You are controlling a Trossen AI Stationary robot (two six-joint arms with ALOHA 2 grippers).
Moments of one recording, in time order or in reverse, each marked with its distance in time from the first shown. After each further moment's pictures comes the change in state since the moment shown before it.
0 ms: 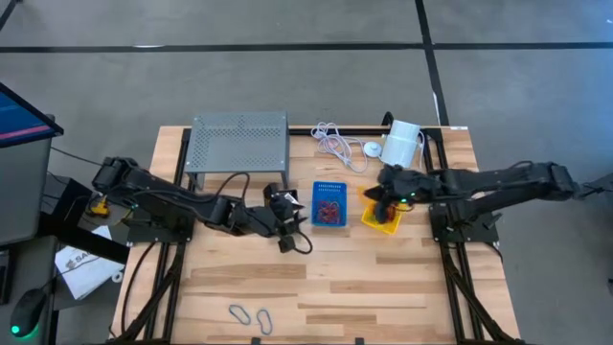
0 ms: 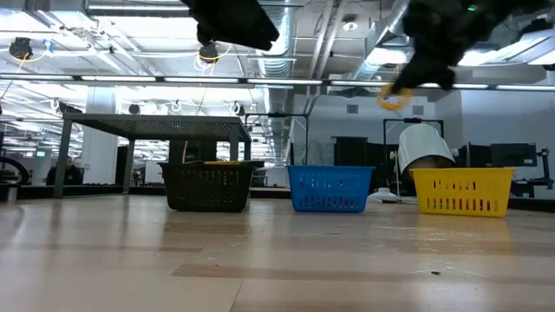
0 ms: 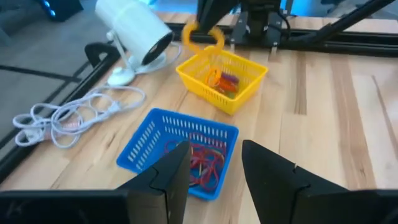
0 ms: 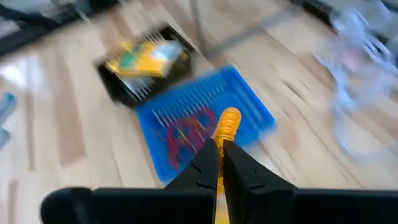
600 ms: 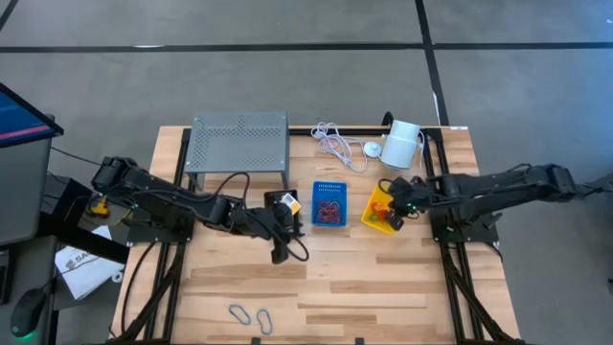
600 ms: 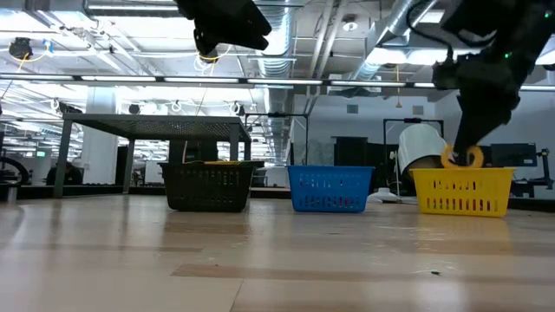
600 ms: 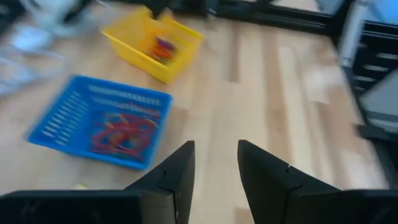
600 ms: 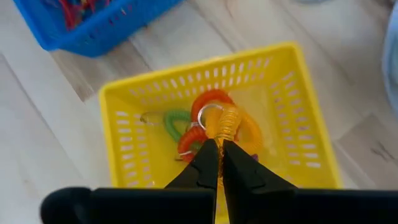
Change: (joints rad) left arm -0.003 -0.007 0.000 -0.064 0.271 -0.089; right arm -0.013 -0.023 -0.135 -0.309 -0.037 0.163
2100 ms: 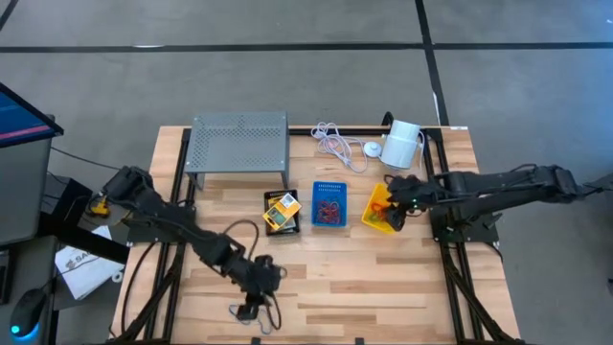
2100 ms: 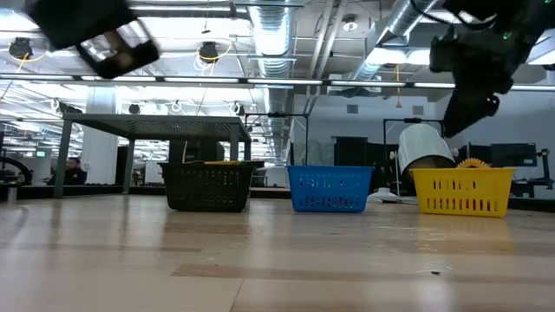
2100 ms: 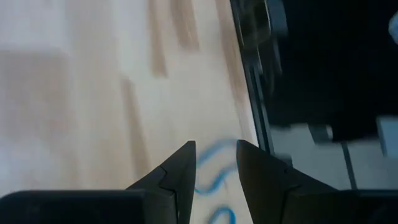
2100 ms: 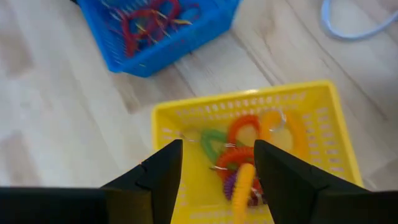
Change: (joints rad) left arm -0.300 0.168 0.000 -0.113 0.421 -0.231; right arm 0.000 -0.065 0.034 0.060 -0.076 -0.083
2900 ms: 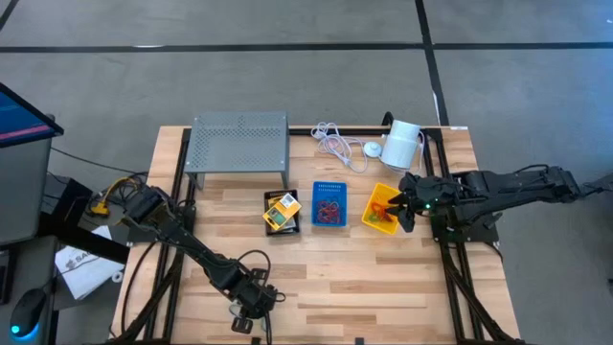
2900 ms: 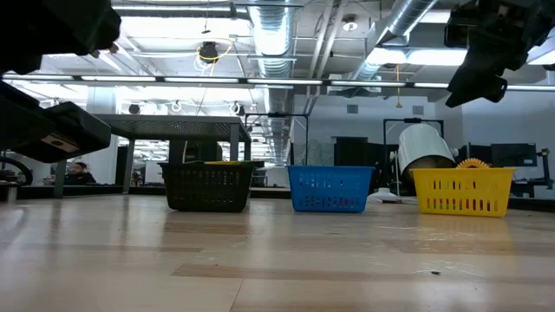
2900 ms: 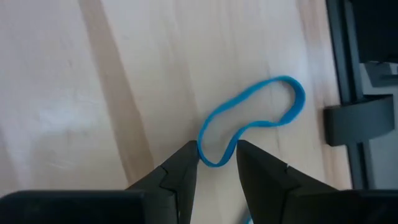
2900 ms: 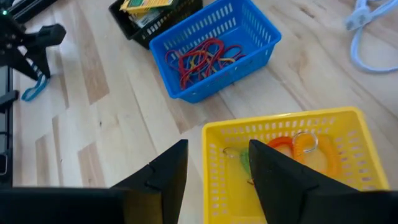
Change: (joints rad) left arm -0.076 0.238 0.007 -0.032 -0.041 0.054; right arm 0.077 -0.175 0.001 0.020 -0.005 0.038
